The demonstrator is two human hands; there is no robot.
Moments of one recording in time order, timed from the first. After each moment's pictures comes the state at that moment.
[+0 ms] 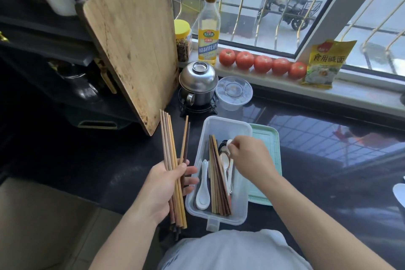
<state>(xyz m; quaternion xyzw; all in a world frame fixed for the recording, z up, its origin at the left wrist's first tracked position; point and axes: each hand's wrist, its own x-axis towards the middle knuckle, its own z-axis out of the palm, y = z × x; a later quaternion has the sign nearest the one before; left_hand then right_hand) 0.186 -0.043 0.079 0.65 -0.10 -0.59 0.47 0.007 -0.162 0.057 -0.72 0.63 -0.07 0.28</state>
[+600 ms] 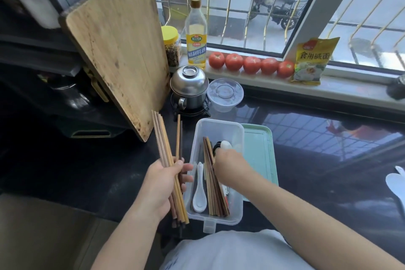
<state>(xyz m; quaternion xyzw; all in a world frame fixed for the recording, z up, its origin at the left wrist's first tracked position) 0.177 -0.058 0.085 0.67 -0.11 -0.57 0.47 0.027 -0.148 0.051 -0.78 0.56 0.08 0.28</state>
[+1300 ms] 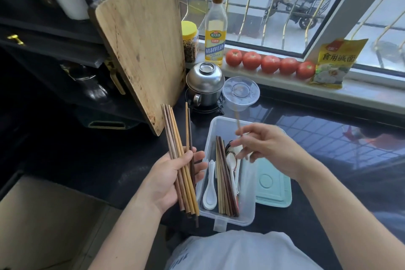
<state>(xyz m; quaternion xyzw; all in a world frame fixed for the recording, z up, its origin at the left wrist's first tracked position) 0.196 -0.053 0.098 0.53 -0.03 -0.65 0.53 -0.019 -0.175 0.115 -0.57 0.45 -0.18 0.66</state>
